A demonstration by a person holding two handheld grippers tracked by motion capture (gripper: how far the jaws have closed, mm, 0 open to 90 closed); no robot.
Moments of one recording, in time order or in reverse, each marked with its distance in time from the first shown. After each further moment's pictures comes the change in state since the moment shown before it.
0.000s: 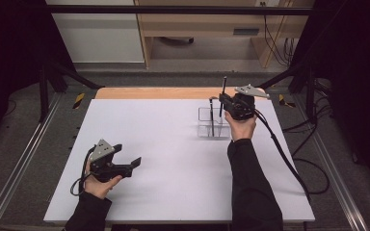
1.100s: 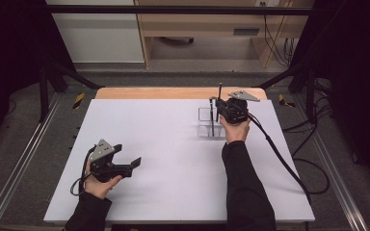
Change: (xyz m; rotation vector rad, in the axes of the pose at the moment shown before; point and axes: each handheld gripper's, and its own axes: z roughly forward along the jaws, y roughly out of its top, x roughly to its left) left arm 0.000 0.000 0.001 0.003 0.000 -0.001; right arm 0.002 -0.024 0.023 0.059 -0.029 0.009
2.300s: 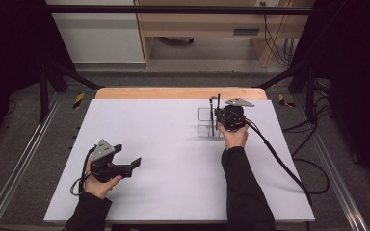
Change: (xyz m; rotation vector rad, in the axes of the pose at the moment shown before) left arm 0.000 0.000 0.000 0.003 0.001 0.000; right arm 0.001 -0.023 0.007 0.112 -0.025 -0.018
